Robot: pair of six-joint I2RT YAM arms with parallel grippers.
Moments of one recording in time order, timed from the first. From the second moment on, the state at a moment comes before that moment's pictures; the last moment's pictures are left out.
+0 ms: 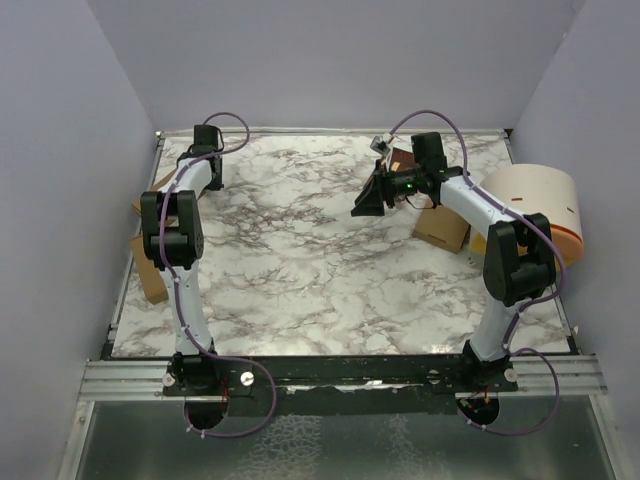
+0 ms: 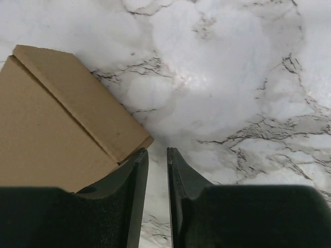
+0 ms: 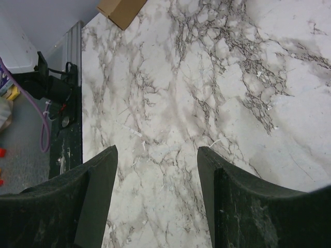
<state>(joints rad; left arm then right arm) 0.04 2.22 1.74 -0.47 -0.23 0.05 0.27 1.85 1.39 -0.29 -1.15 -0.15</state>
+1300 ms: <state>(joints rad) 0.07 1.07 1.15 0.11 0.65 -0.58 0.25 1.24 1.70 -0.40 -0.51 -0.31</state>
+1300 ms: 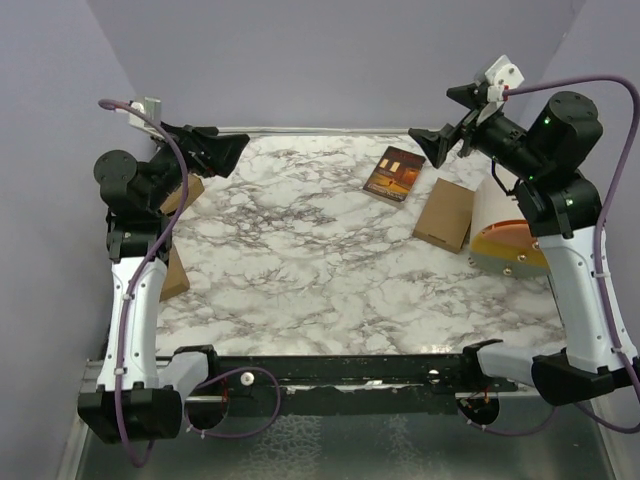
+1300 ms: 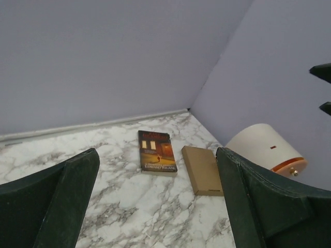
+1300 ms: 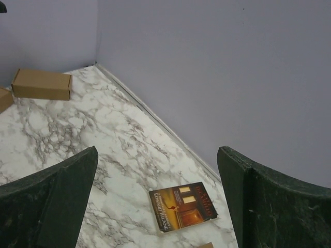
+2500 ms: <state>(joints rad) 0.07 1.00 1.13 0.11 0.72 -0.63 0.20 1.13 1.63 -0.42 -0.44 -0.08</state>
